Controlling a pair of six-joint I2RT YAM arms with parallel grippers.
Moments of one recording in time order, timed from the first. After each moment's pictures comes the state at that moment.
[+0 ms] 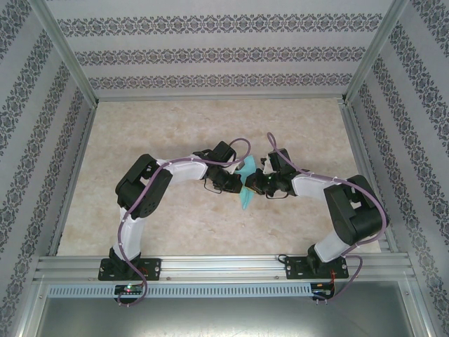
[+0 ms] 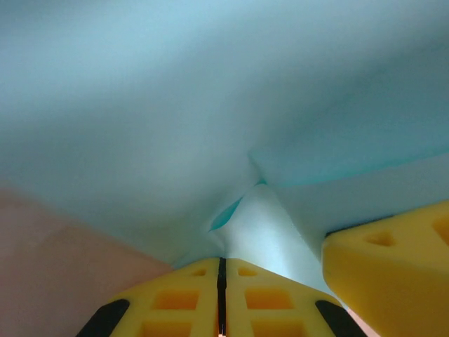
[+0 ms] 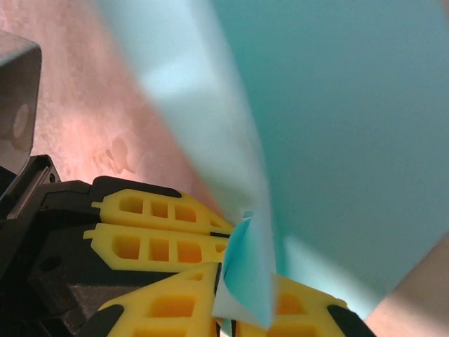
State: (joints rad) left arm -0.67 2.07 1.32 -0.39 0.50 -0.39; right arm 0.38 1.58 0.68 -0.06 -0.57 0.82
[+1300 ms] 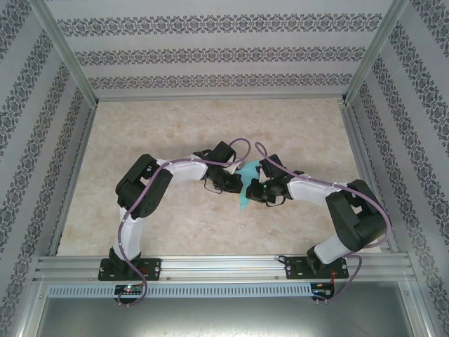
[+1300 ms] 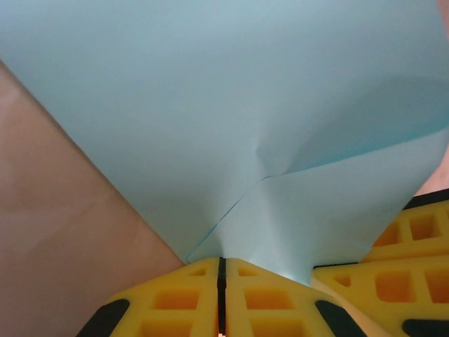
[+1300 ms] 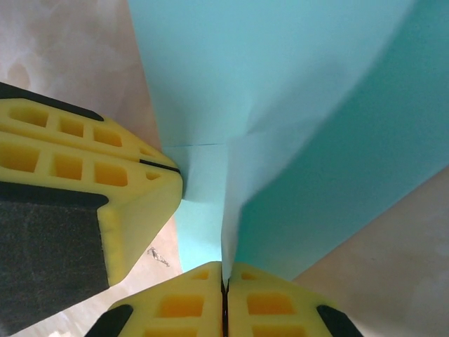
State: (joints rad) left arm -0.67 2.07 1.32 -0.38 0.51 -0.39; right arm 0.49 1.55 0.70 -0.27 -0.38 0.70
